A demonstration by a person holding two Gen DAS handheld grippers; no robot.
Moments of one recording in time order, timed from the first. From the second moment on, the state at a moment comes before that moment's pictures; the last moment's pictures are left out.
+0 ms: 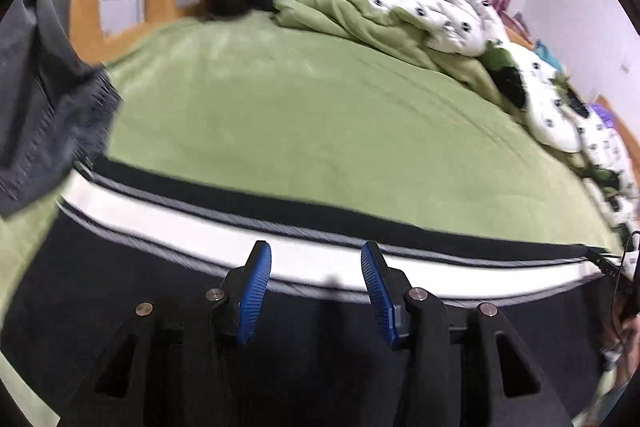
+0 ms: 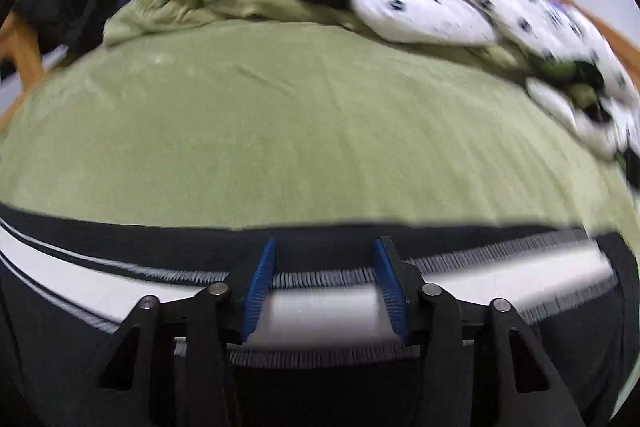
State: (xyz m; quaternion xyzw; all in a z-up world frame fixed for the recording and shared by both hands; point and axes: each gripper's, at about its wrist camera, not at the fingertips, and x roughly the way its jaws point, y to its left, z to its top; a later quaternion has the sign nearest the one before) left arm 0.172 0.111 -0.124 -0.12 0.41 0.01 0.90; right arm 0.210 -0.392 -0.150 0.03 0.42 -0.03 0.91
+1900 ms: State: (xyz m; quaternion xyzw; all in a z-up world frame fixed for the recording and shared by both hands) left arm 0.067 0.068 -0.021 -0.03 0.26 0.02 0.96; right arm -0.030 -0.328 -0.133 -0.02 0.36 -0.06 0.93
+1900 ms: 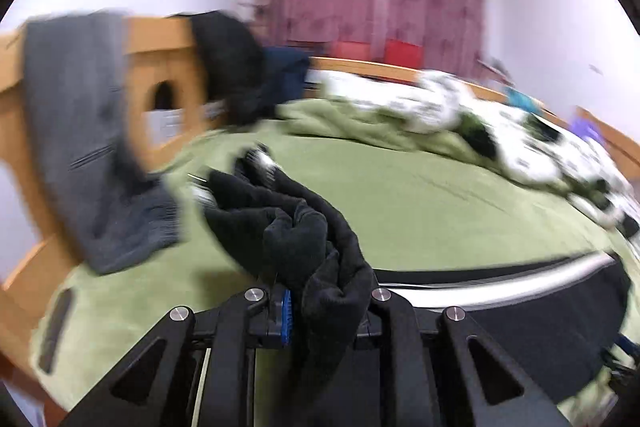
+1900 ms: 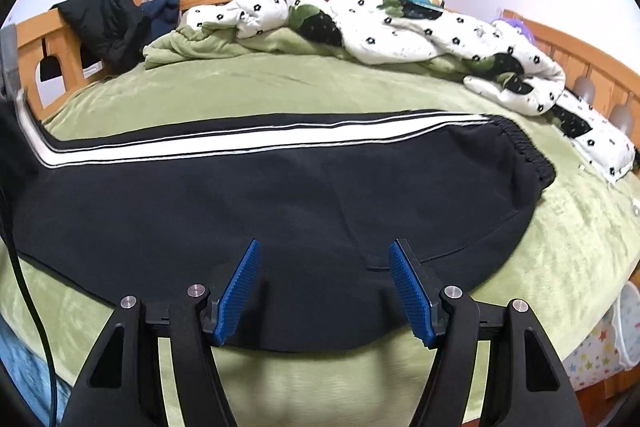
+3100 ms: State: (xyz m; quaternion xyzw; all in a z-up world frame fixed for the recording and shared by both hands) left arm -0.012 0.062 -0.146 -0.03 0.41 -0.11 0.91; right arm 0.057 -0.256 -0.168 0.08 0.45 0.07 0.89
